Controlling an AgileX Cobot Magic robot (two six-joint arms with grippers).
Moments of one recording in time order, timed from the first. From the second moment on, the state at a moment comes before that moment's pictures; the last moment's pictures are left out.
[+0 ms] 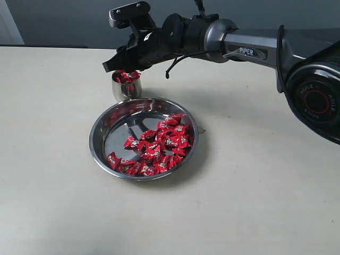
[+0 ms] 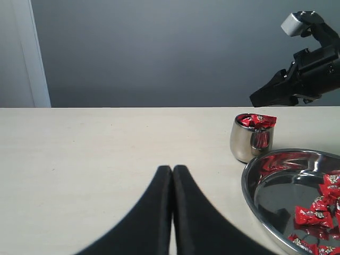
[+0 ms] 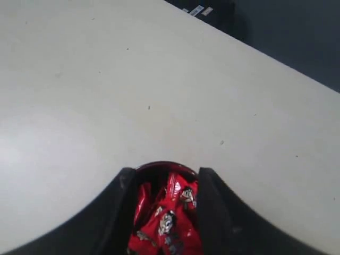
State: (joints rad) left arm 0.04 0.00 0.00 0.00 0.17 -0.06; right arm 0.61 2.33 -1.87 0.49 0.30 -0.50
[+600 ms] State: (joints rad) left arm 0.04 0.00 0.00 0.00 0.17 -0.06; right arm 0.61 2.27 -1.87 0.52 0.47 -0.49
